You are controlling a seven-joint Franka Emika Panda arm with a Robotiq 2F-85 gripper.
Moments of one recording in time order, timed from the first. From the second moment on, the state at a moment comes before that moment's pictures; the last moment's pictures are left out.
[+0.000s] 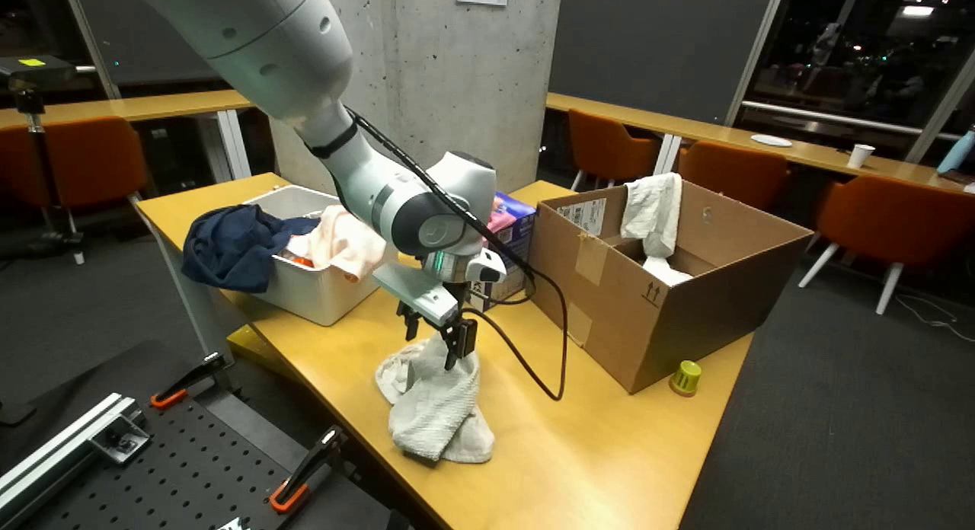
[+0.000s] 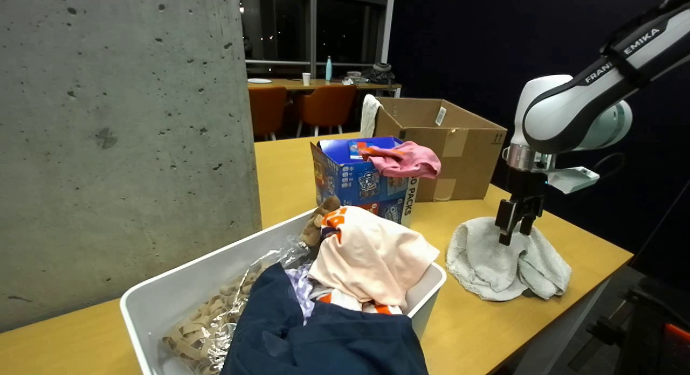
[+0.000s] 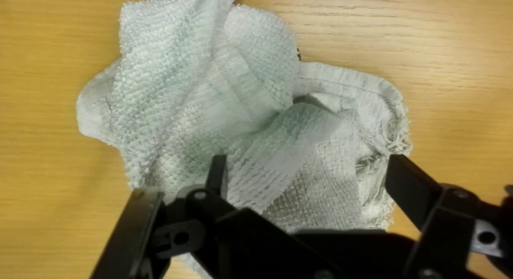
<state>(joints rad) -0.19 0.68 -0.03 -1.88 0.07 2.37 -0.19</state>
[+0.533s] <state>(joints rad) -0.19 0.79 -0.05 -1.81 0.06 2.37 -0.17</state>
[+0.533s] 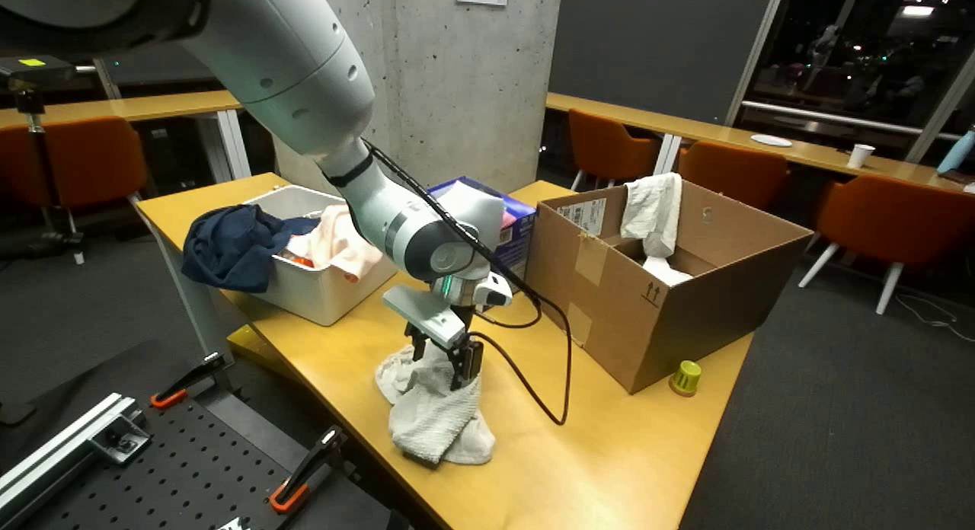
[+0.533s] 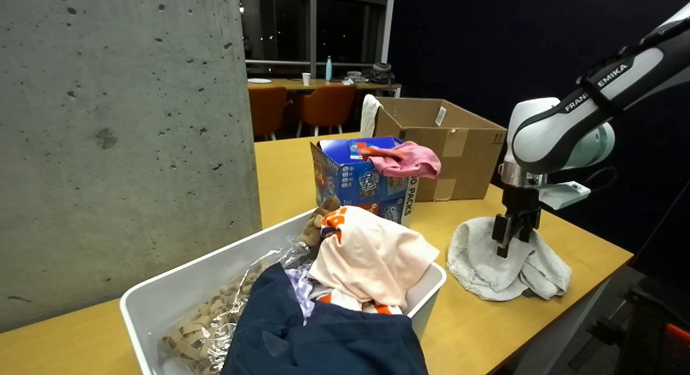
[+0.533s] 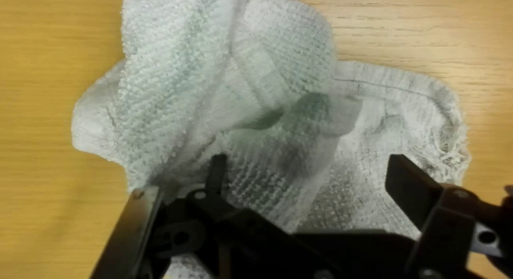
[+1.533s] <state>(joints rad) -0.15 0.97 -0.08 -1.59 -0.01 2.32 -0.08</state>
